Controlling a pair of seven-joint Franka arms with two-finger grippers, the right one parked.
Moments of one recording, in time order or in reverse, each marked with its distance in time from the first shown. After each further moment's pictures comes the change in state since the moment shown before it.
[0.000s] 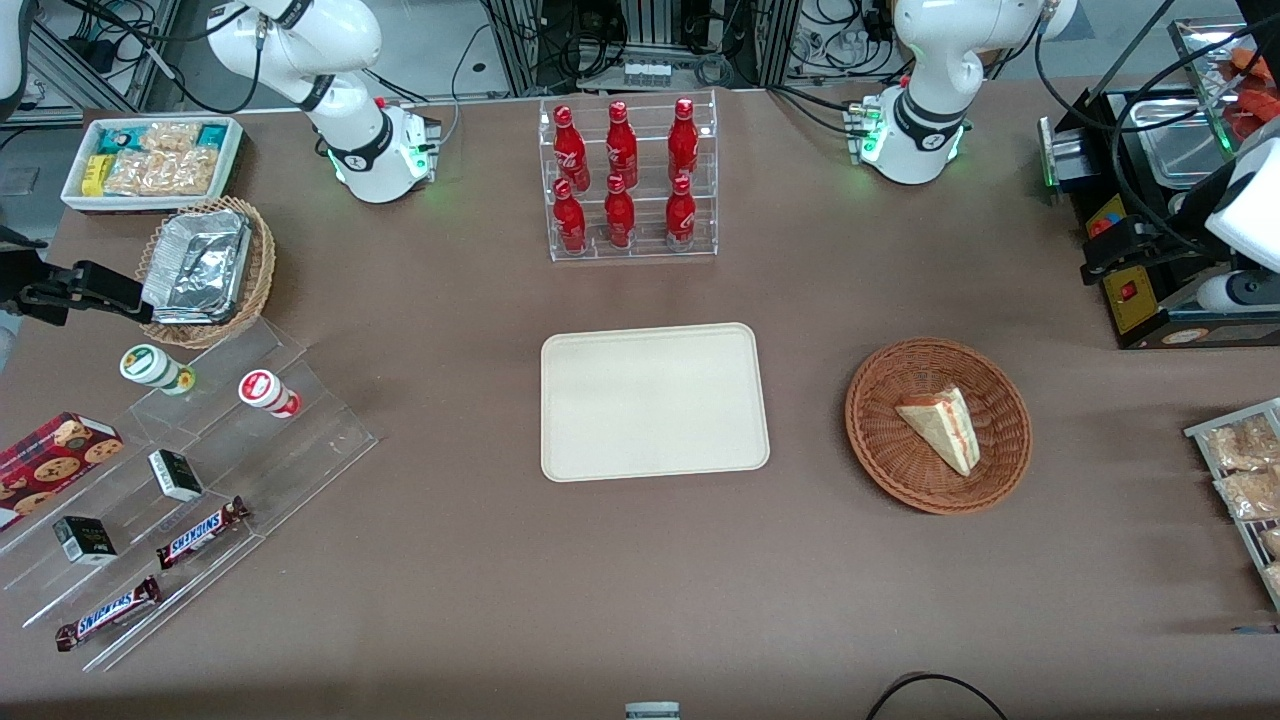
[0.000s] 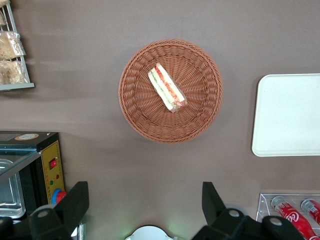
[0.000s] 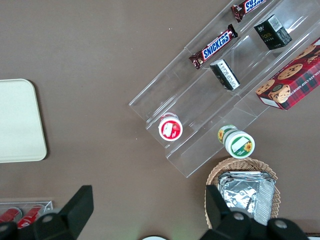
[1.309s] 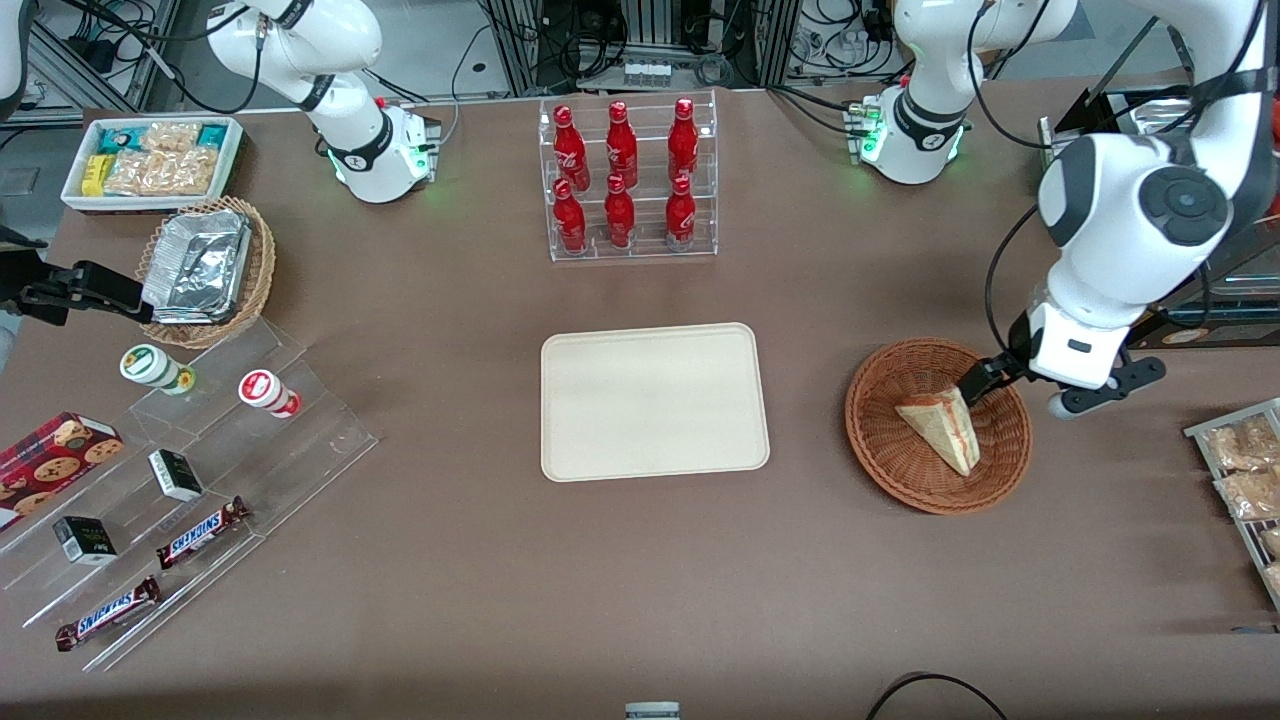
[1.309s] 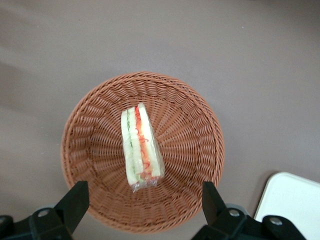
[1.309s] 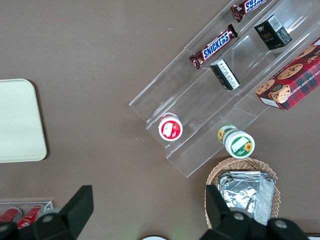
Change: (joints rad) arm -0.015 0.001 -0.058 -0.662 0.027 0.901 -0.481
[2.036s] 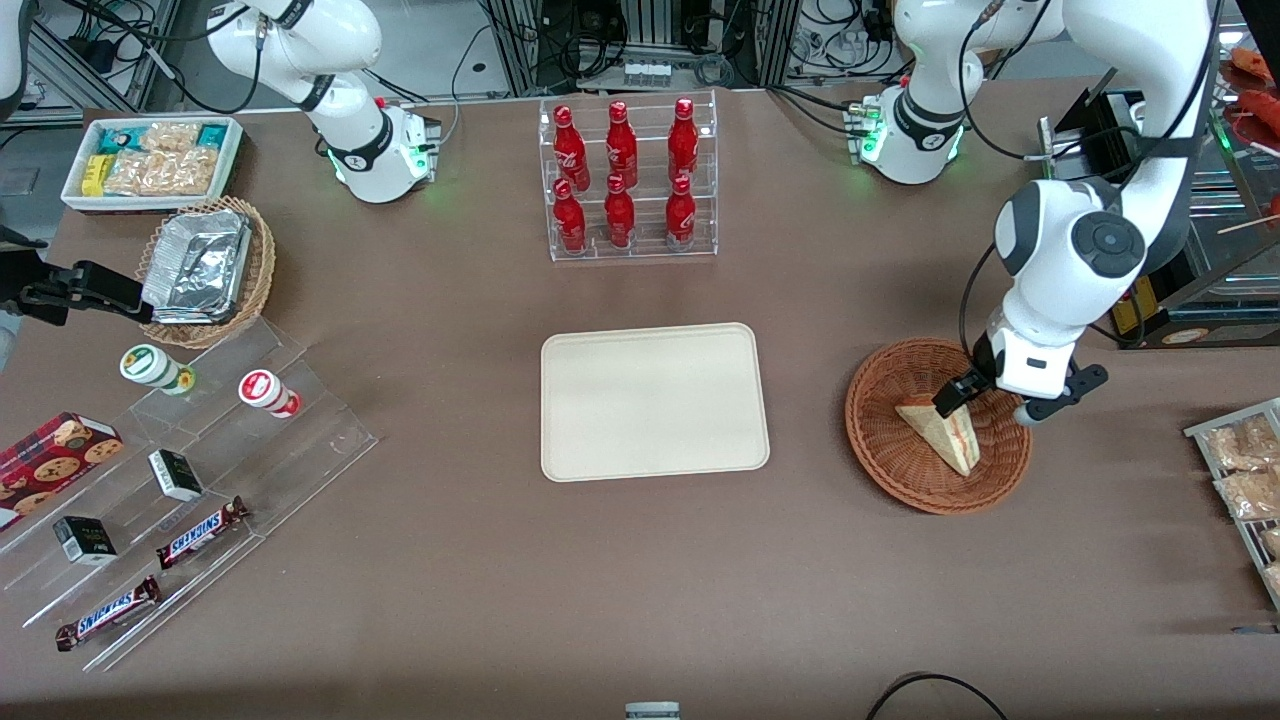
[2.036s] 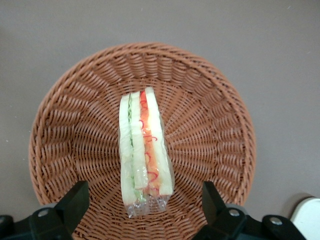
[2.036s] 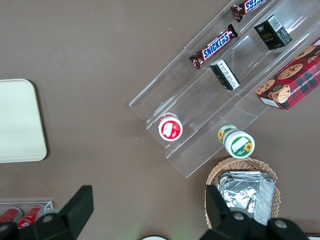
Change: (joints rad) arm 0.003 0.097 0.006 -0.136 0.000 0.215 -0.083
